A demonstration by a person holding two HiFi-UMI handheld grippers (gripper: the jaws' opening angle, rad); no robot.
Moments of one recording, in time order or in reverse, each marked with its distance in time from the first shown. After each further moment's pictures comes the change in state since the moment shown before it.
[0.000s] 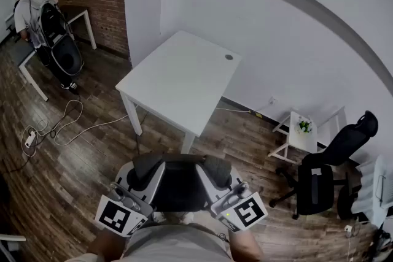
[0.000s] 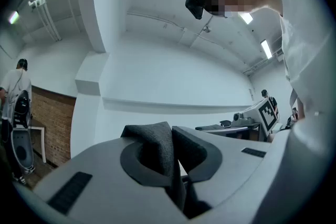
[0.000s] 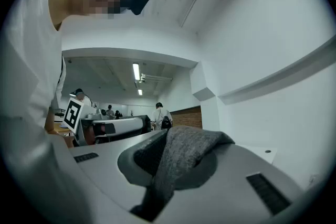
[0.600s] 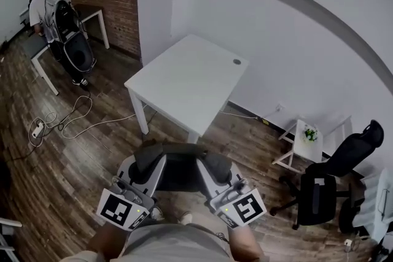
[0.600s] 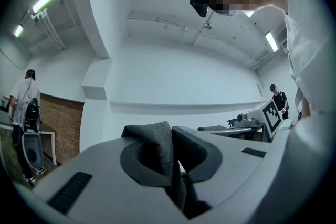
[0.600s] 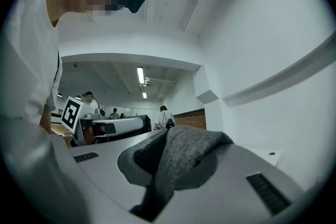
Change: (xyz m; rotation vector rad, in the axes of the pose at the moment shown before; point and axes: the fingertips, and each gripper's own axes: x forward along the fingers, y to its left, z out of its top) left arm 0.007 -0.034 0.007 0.028 -0.011 0.093; right arm -0.032 -0.010 0.008 -0.001 -0.034 0.049
